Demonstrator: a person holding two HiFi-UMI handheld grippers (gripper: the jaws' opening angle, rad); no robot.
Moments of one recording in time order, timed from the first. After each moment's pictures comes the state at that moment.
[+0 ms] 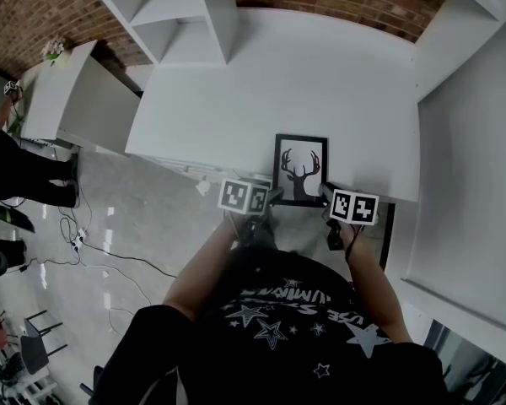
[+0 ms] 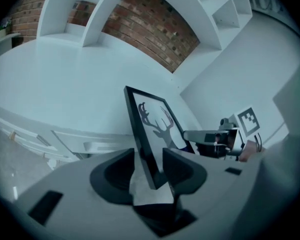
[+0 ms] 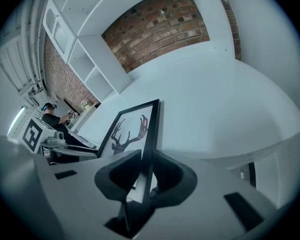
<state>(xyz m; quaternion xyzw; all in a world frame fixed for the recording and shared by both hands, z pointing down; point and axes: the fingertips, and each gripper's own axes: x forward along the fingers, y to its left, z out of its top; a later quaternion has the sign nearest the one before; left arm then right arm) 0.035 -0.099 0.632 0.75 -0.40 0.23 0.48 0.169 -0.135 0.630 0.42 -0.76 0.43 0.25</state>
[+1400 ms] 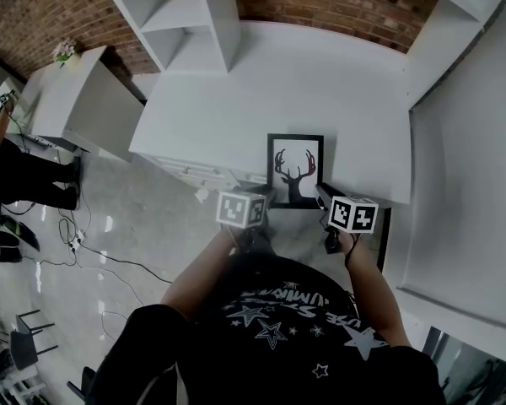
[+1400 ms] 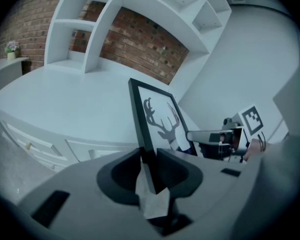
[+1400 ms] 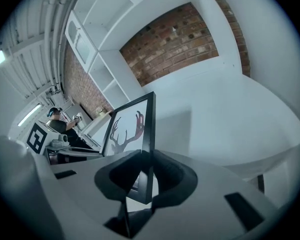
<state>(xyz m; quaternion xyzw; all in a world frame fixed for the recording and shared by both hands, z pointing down) 0.040 -0.088 0.597 0.76 -0.47 0.21 0.40 0.172 -0.129 0.591 0.39 -0.82 0.38 0.19</state>
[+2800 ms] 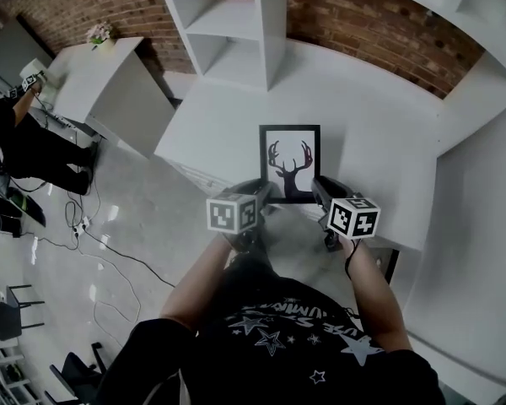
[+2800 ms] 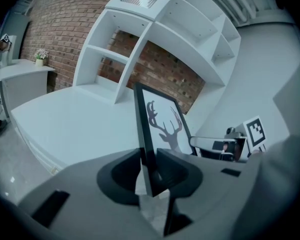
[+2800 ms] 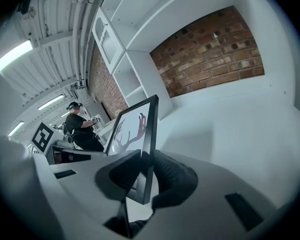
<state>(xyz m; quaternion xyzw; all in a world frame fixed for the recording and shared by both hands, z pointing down) -0.079 -0.138 0.538 0.73 -0.57 0.10 0.36 0.043 -0.195 0.522 0.31 -0.90 0.28 0.15</state>
